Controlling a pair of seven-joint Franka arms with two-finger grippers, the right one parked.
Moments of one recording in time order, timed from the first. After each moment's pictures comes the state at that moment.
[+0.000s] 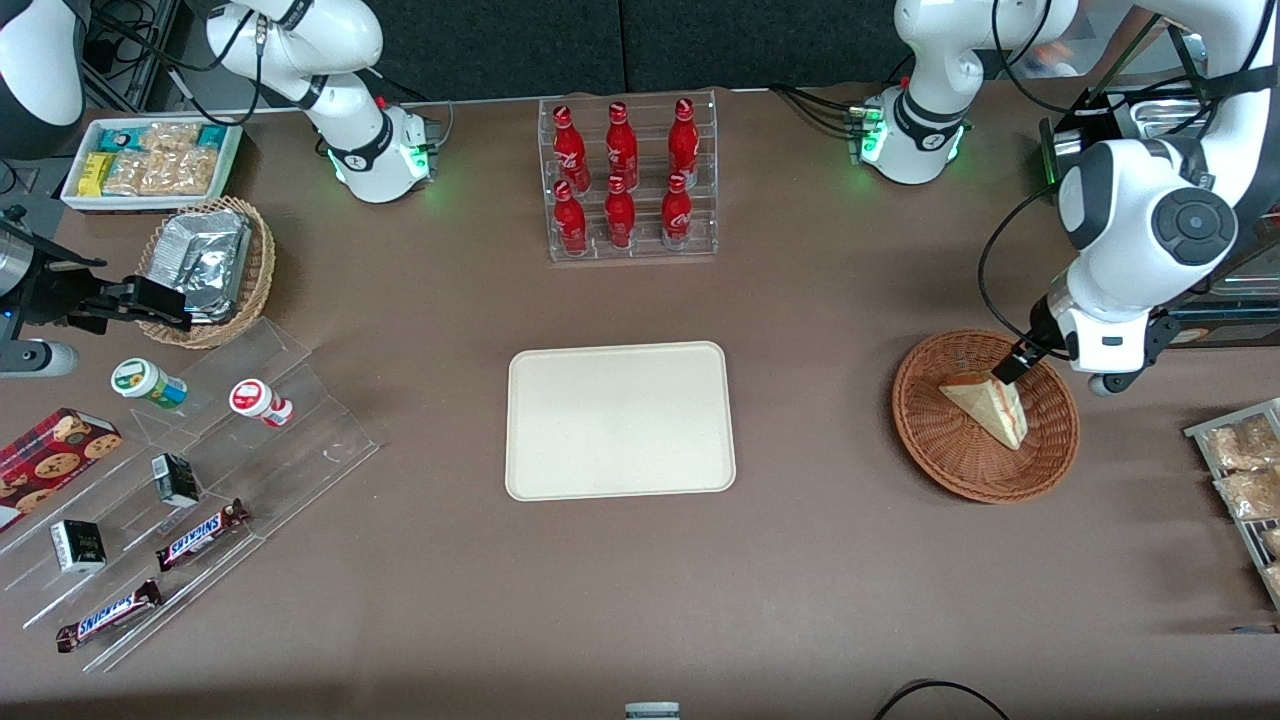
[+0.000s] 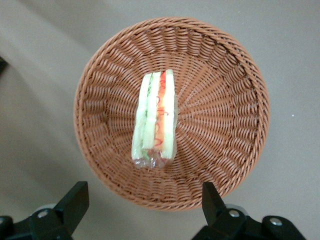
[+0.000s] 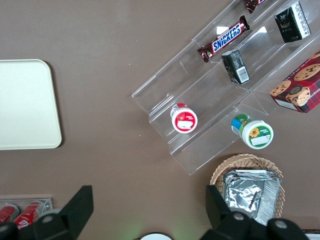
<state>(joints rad) -0.06 0.00 0.04 -2.26 0.08 2.24 -0.80</state>
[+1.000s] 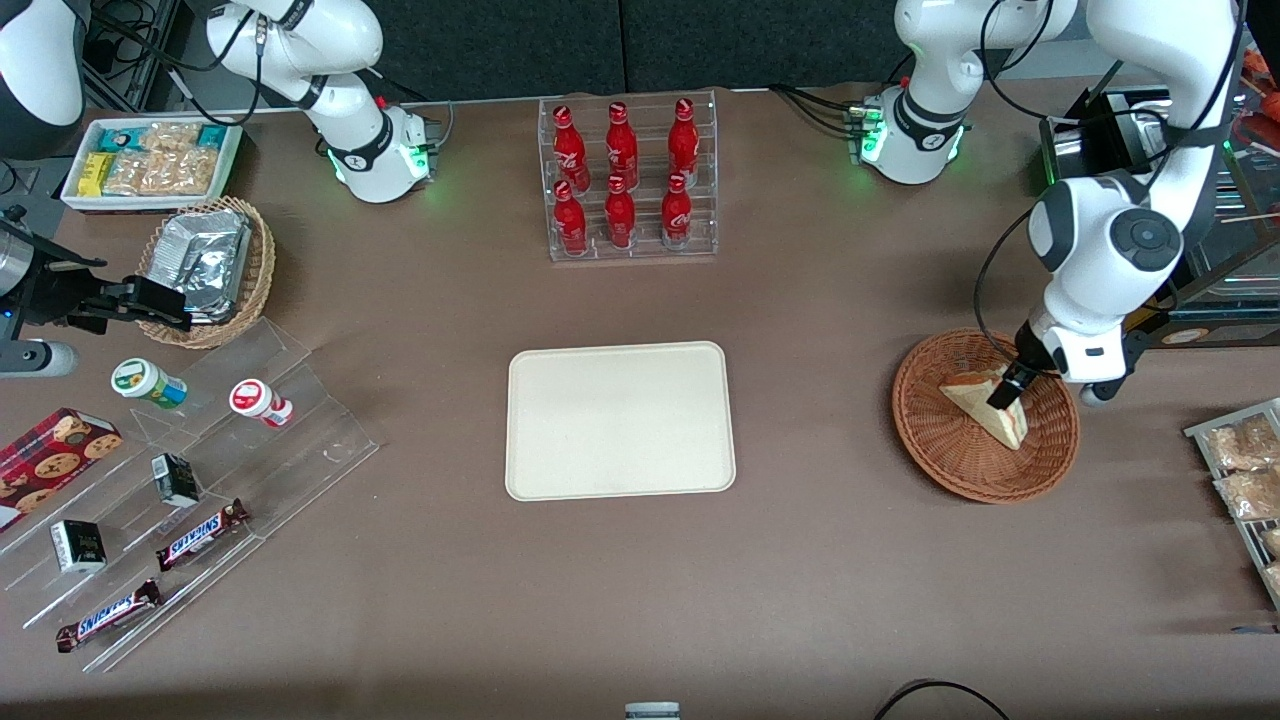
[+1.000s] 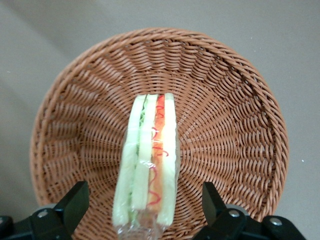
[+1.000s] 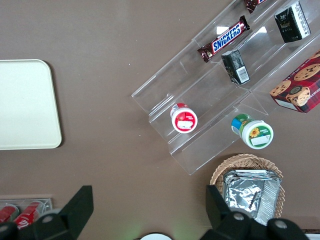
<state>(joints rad) -0.01 0.12 0.04 -2.40 0.08 2.64 -0.87</state>
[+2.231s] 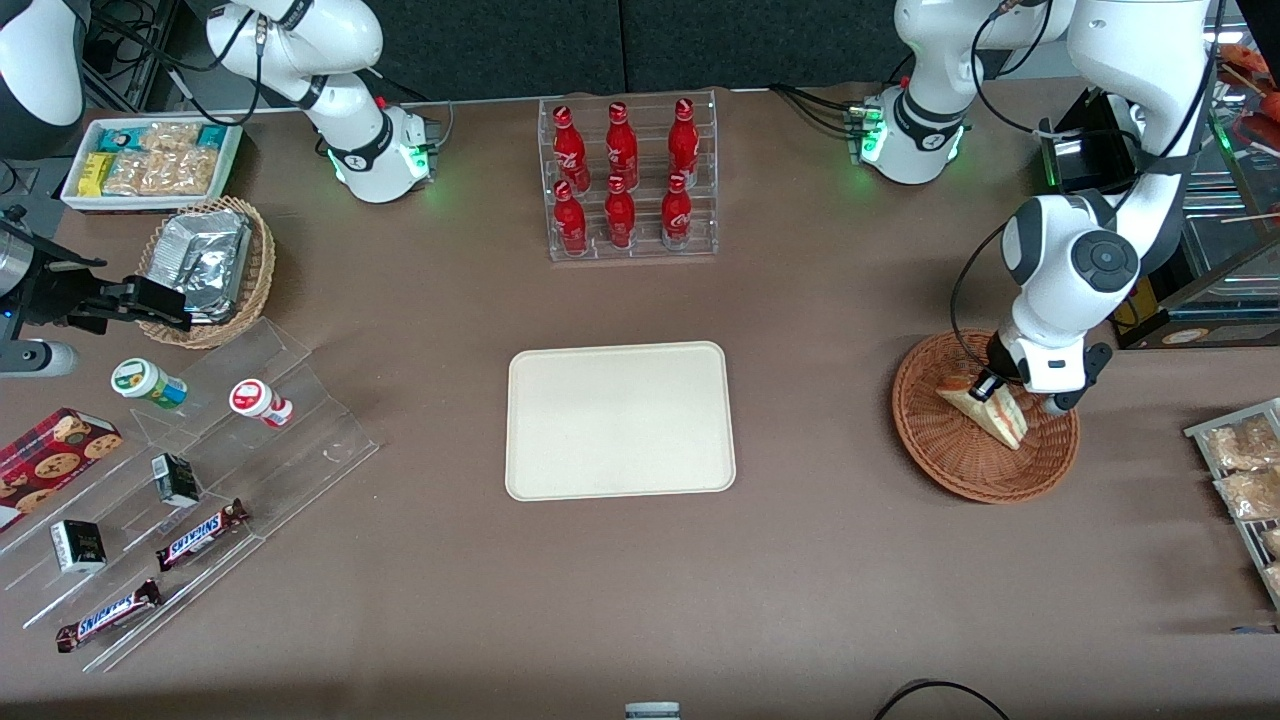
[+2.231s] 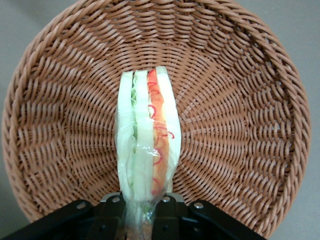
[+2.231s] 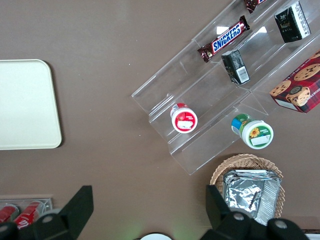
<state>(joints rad) -0.05 0.17 0.04 -2.38 0.08 2.59 -0.88</state>
